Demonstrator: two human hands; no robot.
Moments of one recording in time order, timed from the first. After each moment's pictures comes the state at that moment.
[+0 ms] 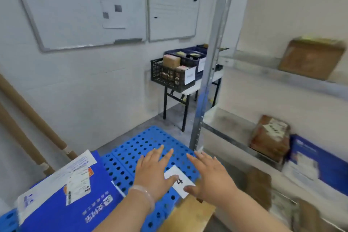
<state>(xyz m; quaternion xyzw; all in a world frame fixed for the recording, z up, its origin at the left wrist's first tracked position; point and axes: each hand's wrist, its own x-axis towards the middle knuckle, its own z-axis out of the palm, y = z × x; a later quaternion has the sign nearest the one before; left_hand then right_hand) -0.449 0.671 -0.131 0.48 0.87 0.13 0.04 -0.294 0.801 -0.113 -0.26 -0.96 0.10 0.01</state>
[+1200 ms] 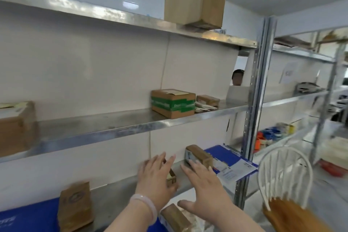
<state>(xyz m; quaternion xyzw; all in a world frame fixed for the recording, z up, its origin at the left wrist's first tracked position) 0.312 0.942 0.019 0.90 0.38 0.20 0.00 0.455 0.840 0.014 -0.75 -0.64 -0.05 0.13</state>
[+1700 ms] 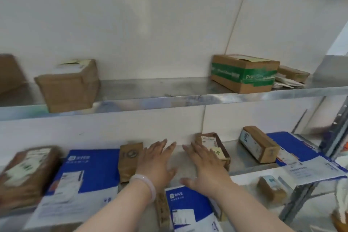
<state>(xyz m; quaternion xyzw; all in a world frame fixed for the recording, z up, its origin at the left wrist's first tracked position) 0.211 1.044 -0.044 0.84 0.52 0.12 0.02 0.386 0.986 -0.046 -0.67 -0.73 0.03 0.14</state>
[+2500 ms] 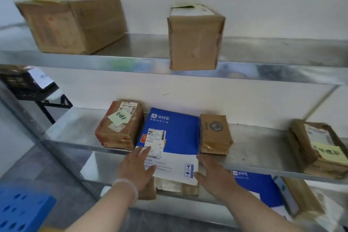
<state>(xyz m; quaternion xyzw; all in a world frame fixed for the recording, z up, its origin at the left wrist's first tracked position) -0.090 1.047 -0.171 0.60 0.77 0.09 0.17 0.158 1.062 -0.154 -0.62 -0.73 0.29 0.05</state>
